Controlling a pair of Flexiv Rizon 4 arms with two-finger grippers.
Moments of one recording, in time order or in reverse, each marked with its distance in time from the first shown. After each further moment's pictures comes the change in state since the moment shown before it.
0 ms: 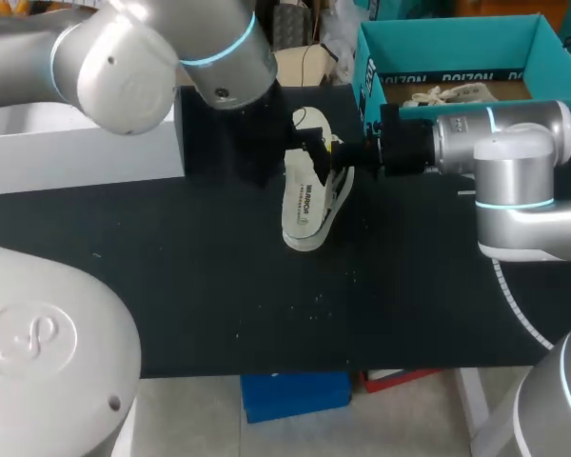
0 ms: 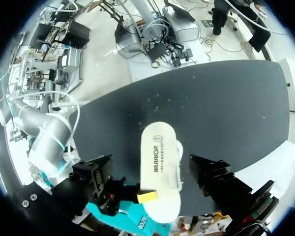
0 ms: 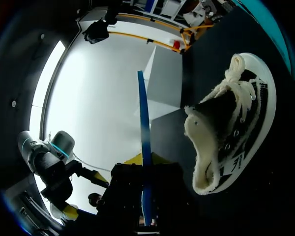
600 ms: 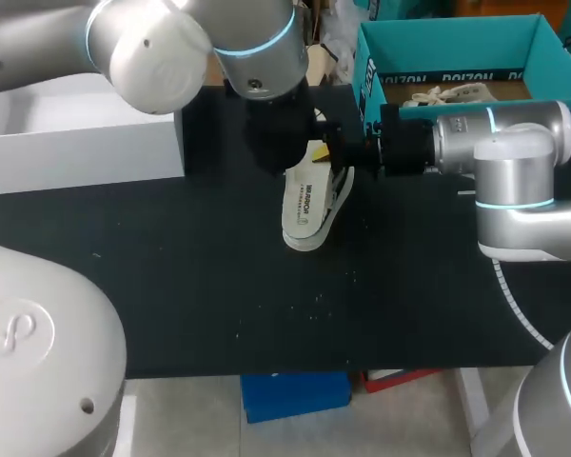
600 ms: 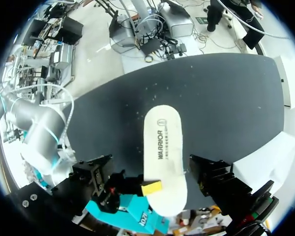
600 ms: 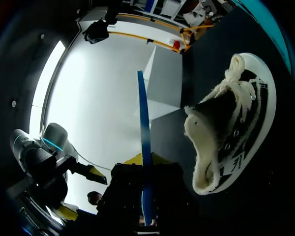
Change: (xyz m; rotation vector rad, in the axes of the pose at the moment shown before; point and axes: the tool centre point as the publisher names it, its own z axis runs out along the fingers) left arm -0.012 0.028 0.008 -0.031 0.068 0.019; right arm 0.000 0.000 0.000 0.000 0.000 0.000
